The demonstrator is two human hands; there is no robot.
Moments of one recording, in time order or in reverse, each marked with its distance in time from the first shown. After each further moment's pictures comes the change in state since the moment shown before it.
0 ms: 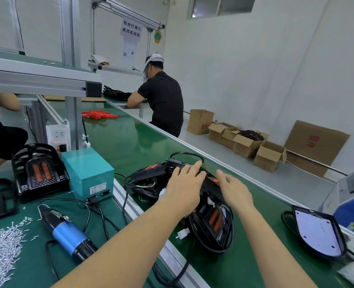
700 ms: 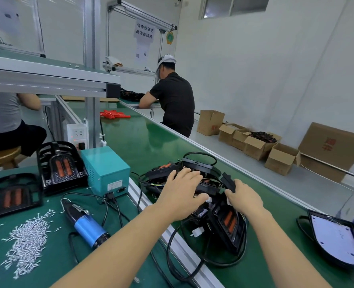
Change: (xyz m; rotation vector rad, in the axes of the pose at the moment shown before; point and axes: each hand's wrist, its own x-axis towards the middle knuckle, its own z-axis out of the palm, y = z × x) left_hand -0.039 -0.029 -0.017 -0.261 -0.067 -0.086; right_hand -0.001 -0.004 0.008 -0.352 -0.117 -0.059
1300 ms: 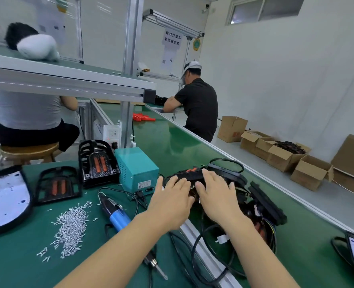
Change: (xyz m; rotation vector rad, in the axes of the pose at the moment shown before) left_hand -0.060 -0.043 -0.030 0.195 -0.070 -0.244; right_hand -0.075 -0.133 0.000 0.035 0.060 -0.400
